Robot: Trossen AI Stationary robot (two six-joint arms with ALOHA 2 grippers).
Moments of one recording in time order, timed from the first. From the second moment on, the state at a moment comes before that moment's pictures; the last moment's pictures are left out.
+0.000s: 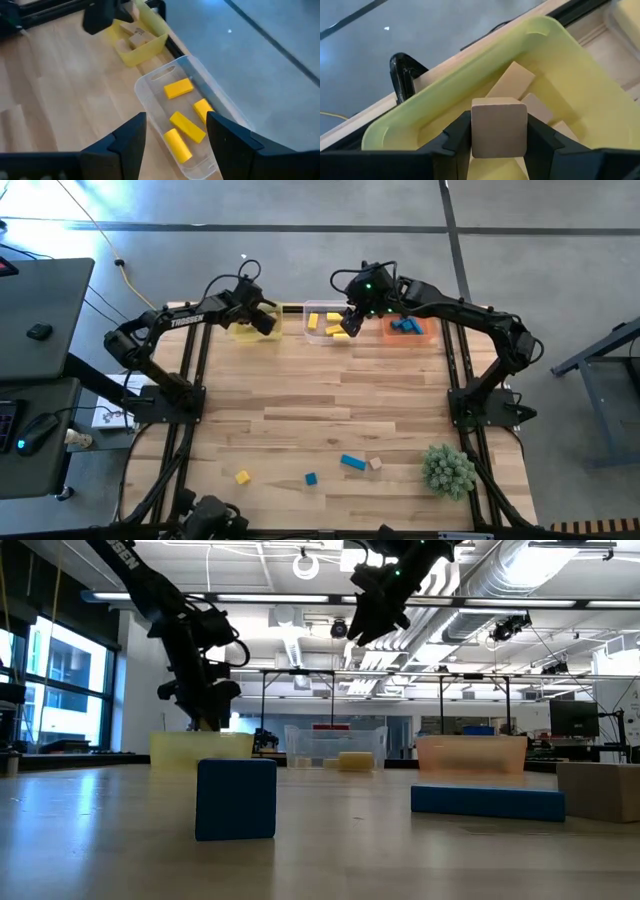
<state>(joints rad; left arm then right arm) 0.98 1.54 0.89 -0.35 -0.21 -0.07 -0.48 1.63 1.53 -0.64 0.04 0.02</state>
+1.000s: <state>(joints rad) 0.99 1.42 0.89 -0.40 -0.06 0.10 -0.13 1.63 1.53 -0.73 -0.05 0.49</state>
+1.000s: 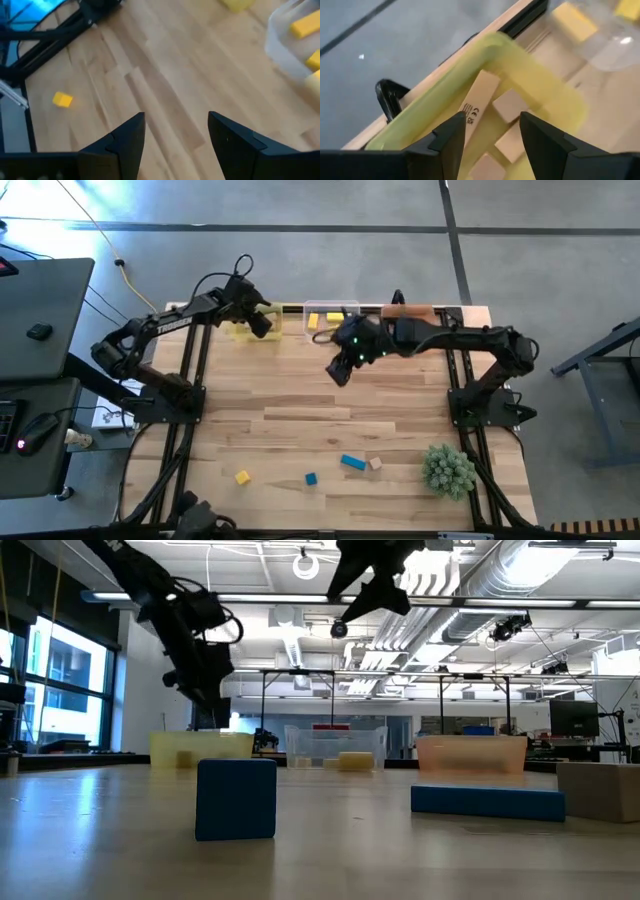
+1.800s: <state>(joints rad) 0.72 1.22 0.89 -0.65 0.03 0.03 0.21 1.80 1.53 -0.91 0.00 0.74</state>
